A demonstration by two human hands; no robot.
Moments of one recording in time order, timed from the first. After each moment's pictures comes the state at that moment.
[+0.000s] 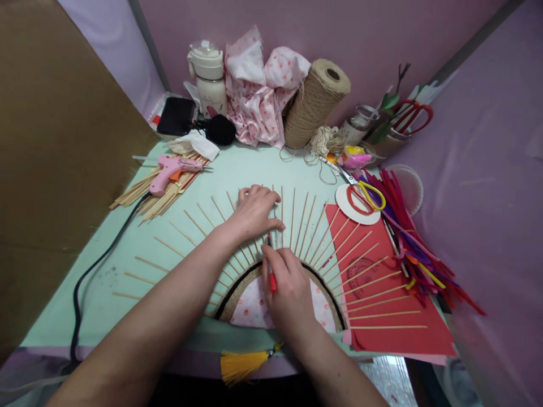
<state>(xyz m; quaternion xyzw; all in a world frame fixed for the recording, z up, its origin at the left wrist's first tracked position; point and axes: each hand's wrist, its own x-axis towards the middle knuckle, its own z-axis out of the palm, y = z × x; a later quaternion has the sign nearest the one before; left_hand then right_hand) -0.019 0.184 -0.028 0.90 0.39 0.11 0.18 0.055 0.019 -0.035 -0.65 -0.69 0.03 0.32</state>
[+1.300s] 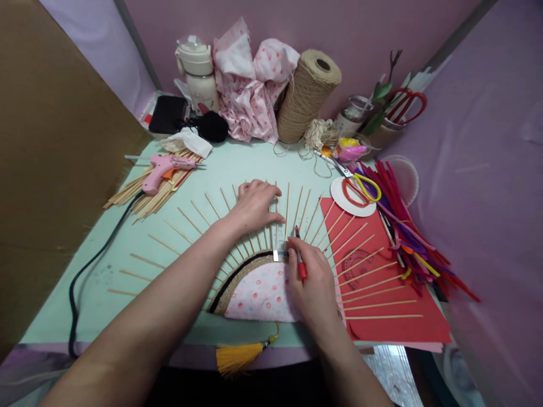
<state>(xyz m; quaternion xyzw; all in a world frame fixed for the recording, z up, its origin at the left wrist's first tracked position) -0.005 0.187 -0.035 0.90 0.38 0.12 0.19 0.101 0.004 -0.039 -0.72 -0.59 0.09 0.36</state>
